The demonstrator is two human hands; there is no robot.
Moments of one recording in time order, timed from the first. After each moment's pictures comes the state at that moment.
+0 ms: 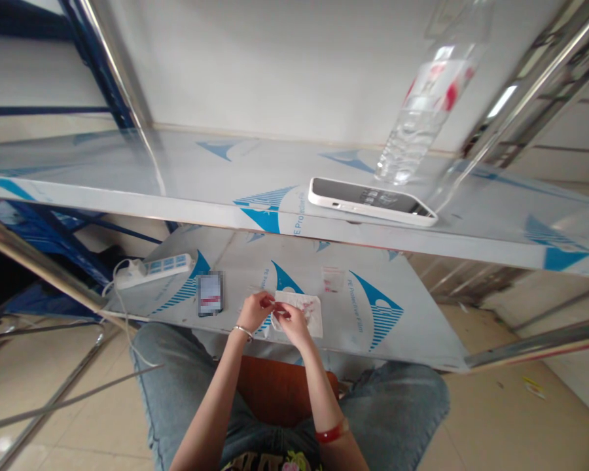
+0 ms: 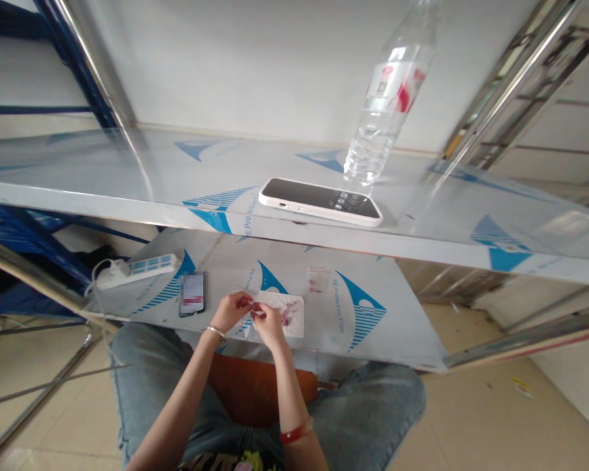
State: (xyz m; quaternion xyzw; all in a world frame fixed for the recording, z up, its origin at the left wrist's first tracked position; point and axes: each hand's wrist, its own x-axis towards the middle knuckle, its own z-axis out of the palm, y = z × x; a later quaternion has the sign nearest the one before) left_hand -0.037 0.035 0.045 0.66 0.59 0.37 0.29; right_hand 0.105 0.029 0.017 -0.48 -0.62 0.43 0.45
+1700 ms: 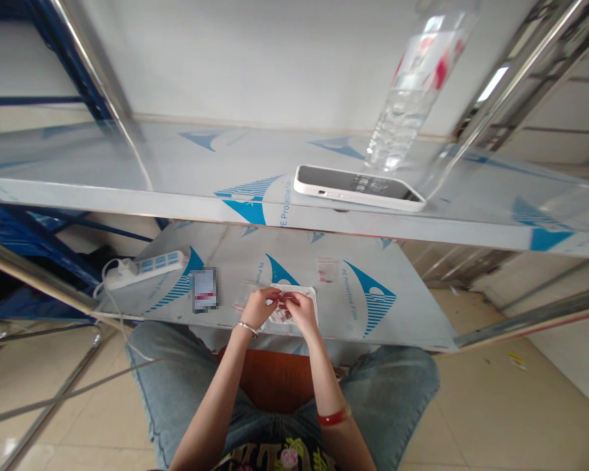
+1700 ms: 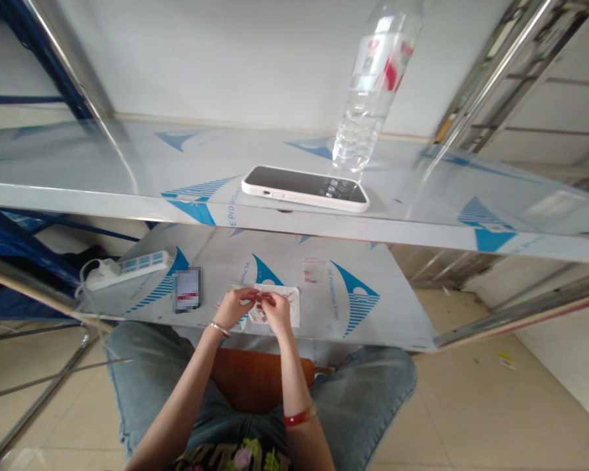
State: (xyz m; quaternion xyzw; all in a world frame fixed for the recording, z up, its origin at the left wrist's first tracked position) left_hand -0.011 0.030 0.057 0.69 0.53 0.37 0.31; right_hand 0.127 0.030 0.026 -0.51 -0.48 0.52 0.49
